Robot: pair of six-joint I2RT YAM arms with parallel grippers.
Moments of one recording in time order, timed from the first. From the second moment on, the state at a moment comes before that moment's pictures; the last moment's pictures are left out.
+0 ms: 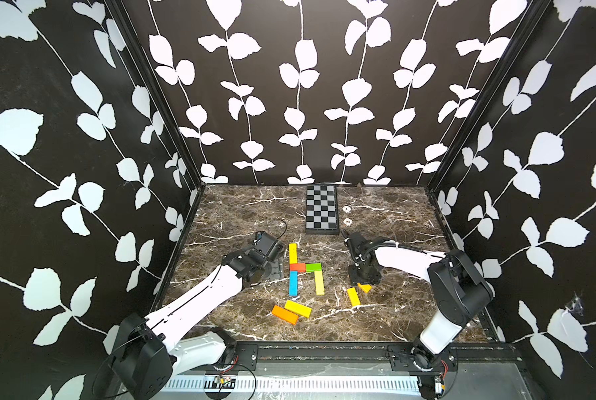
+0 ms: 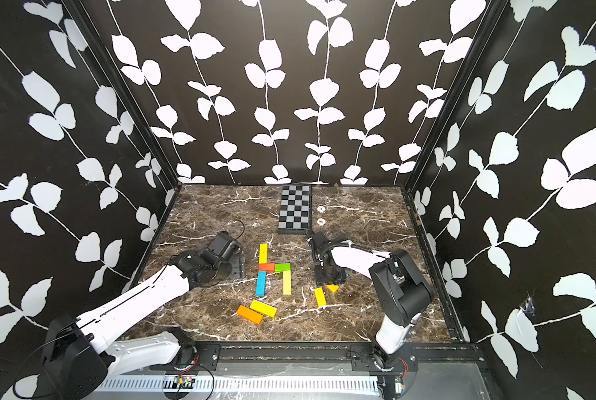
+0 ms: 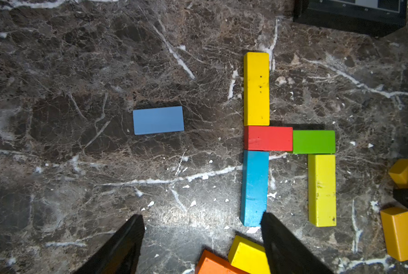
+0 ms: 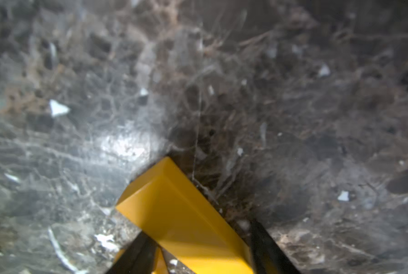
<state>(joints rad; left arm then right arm) -0.67 1.16 0.87 -0.83 -0.23 -0.66 0.58 1.71 0.99 -0.81 0.02 0.45</state>
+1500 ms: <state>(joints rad) -0.65 1.16 0.86 -0.80 -0.23 -0.67 0.65 1.95 1.43 -0.89 0.09 0.58</state>
